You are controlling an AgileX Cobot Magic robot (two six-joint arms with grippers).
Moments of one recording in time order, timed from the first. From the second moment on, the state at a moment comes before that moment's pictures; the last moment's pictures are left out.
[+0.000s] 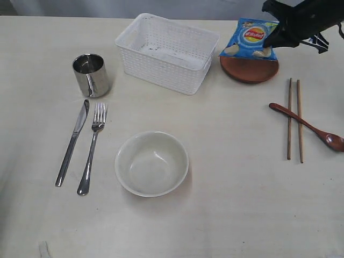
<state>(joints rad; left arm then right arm) -0.08 0.00 0.00 0.05 0.35 -0.09 -0.06 2.06 -1.48 0.71 0.76 -0.30</state>
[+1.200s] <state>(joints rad) -0.08 0.00 0.00 0.05 0.35 -0.09 -0.07 1.85 -1.36 0.14 1.13 -0.23</state>
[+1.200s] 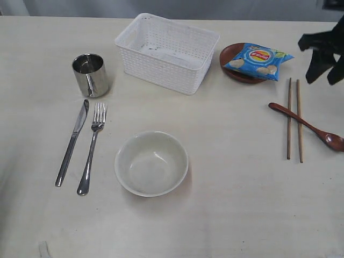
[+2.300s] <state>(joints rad) -0.08 0.00 0.00 0.05 0.35 -0.09 0.03 1.94 -1.11 0.03 0.72 -0.65</state>
